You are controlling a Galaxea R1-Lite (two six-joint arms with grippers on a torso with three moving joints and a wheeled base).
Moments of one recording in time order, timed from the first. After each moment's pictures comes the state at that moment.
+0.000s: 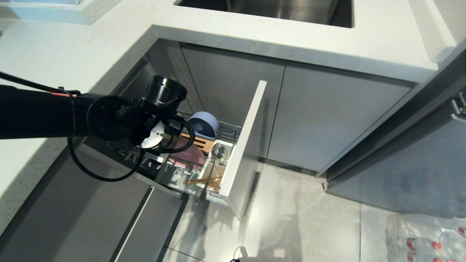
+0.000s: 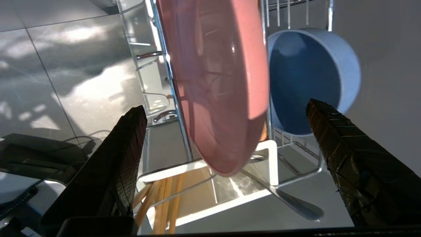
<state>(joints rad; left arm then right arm) -0.45 1.85 -1.45 0.29 0.56 -1.38 0.00 0.00 0.00 0.00 -0.02 0.05</state>
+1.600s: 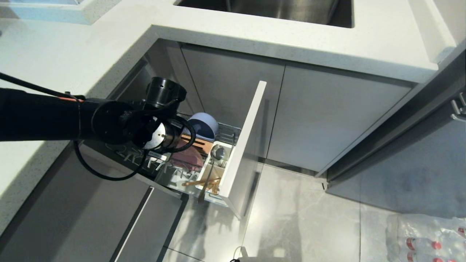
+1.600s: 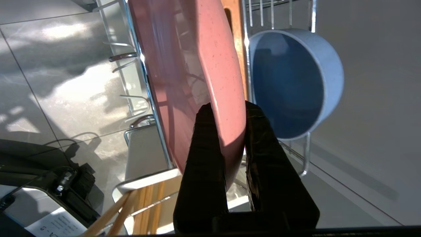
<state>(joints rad) -0.44 1.86 -1.42 0.21 0.53 -1.37 0.00 0.00 0.00 0.00 -0.02 0.05</state>
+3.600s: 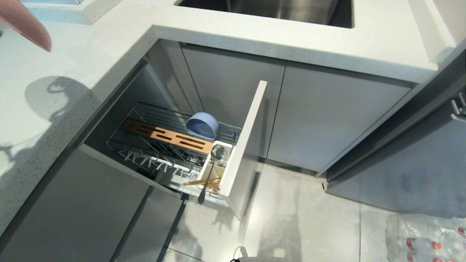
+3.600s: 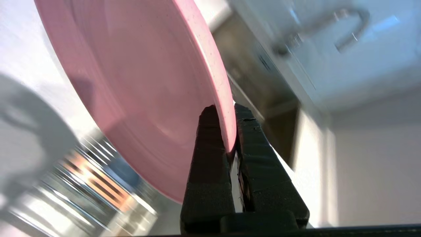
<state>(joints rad) -0.46 1.11 -1.73 0.32 0.42 -0.60 0.00 0.00 0.00 0.00 -0.02 0.05</state>
